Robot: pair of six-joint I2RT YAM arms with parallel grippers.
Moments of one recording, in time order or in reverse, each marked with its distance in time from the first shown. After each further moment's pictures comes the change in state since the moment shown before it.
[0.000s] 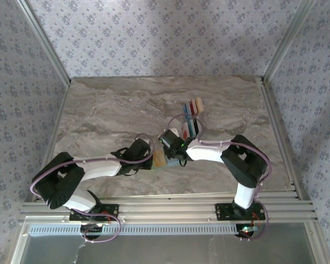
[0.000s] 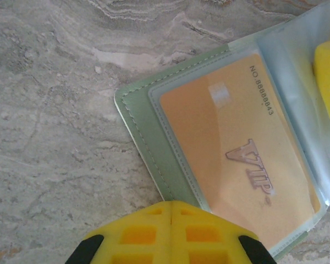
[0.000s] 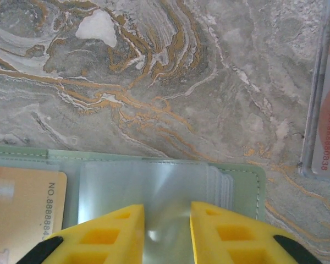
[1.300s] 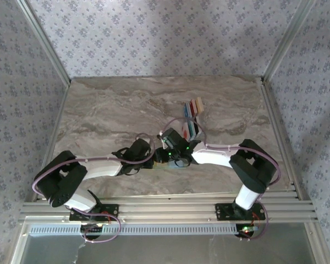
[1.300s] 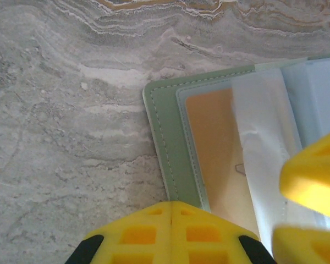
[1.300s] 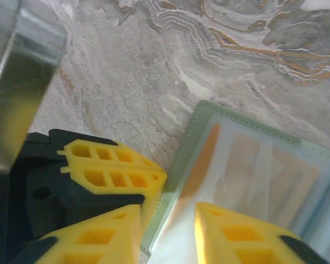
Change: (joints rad) left arm 0.000 0.024 -0.008 0.071 0.004 -0.019; right arm 0.003 -0.111 -0.089 0.199 -0.467 0.080
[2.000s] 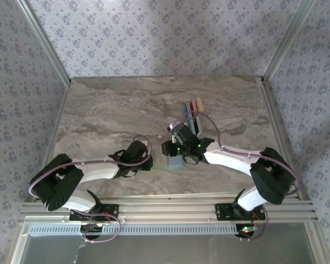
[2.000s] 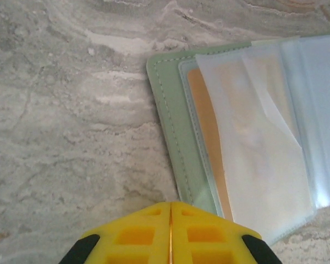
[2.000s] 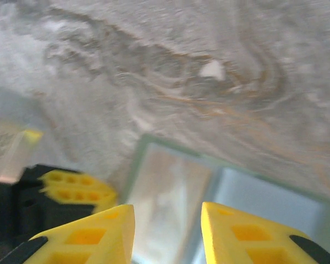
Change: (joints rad) left arm 0.014 -0.076 -0.062 0.003 0.045 -0.005; right arm -0.084 -0.191 -0.017 -0.156 0.202 -0.033
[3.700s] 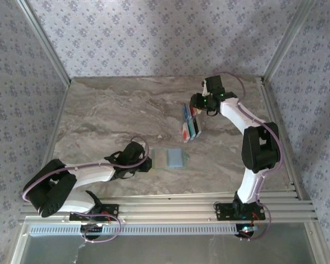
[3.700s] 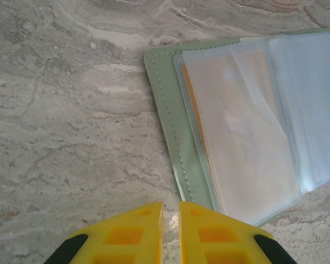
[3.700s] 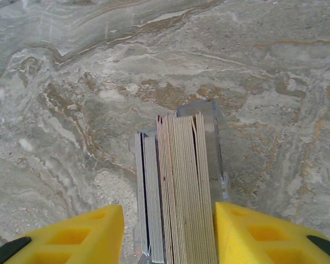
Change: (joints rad) left arm 0.006 -0.054 -0.029 -0.003 0.025 0.001; right arm -0.540 0.362 0.584 -0.242 -0.199 -0.145
